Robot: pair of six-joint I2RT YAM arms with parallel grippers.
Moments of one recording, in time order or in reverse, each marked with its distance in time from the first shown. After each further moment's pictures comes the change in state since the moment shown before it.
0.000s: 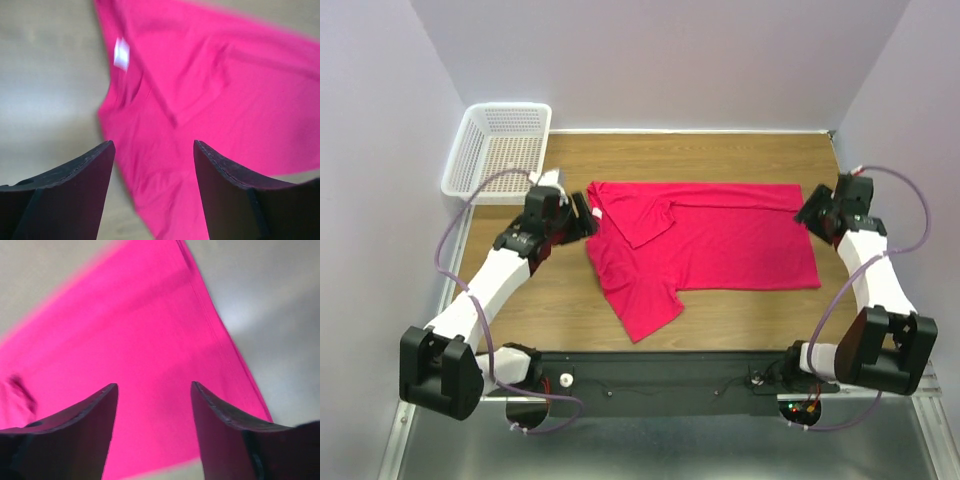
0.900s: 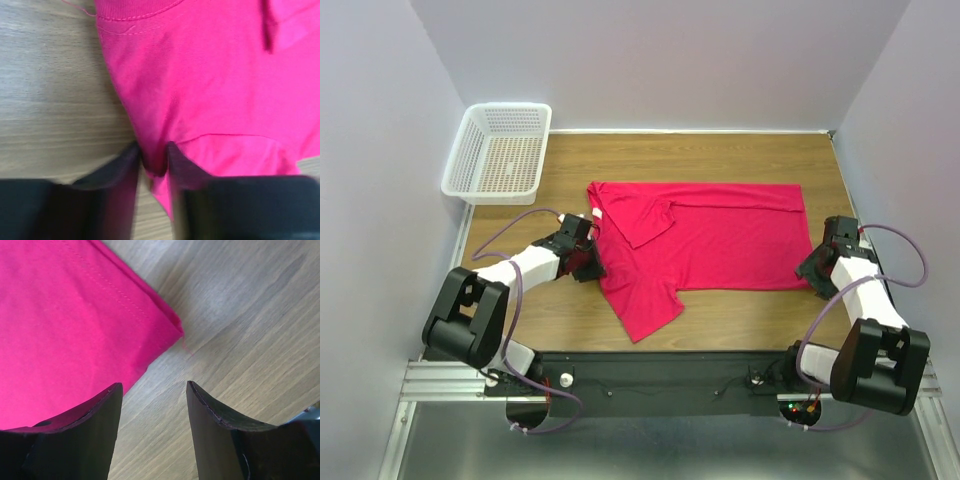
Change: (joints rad) left arm -0.108 0.249 -0.244 0.043 0.053 -0.164; right arm -0.036 -0.146 -0.336 -0.250 0.231 0.164
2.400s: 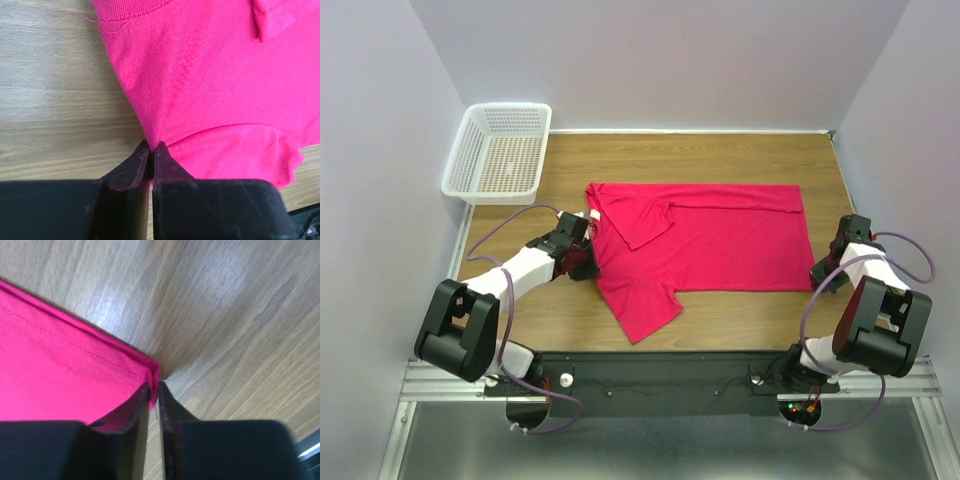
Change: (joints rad) left arm 0.002 -0.054 0.017 -0.078 -0.004 0.071; right arm -0.146 0.226 0.048 0.078 -0.040 0.041
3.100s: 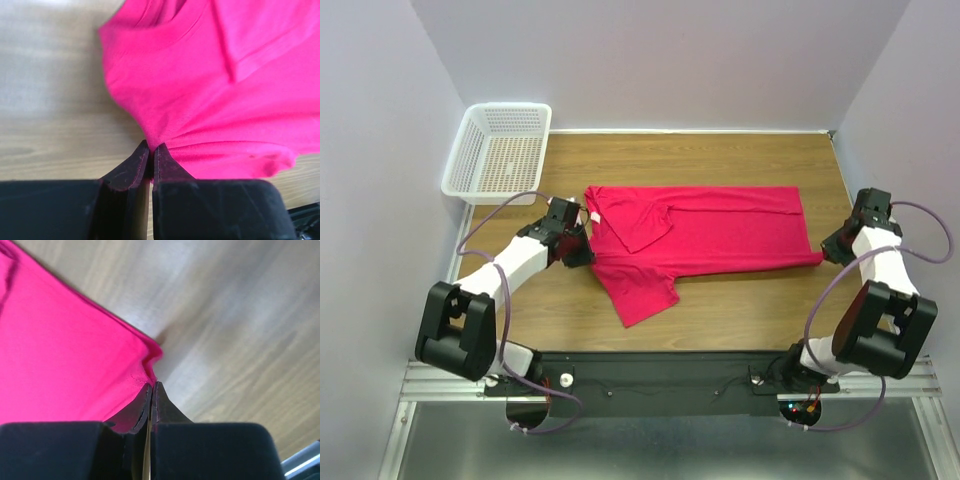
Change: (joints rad) left arm 0.076 -0.014 0.104 -0.092 0.006 0.008; right arm -0.013 -0.025 0.206 -0.056 -0.047 -0.065
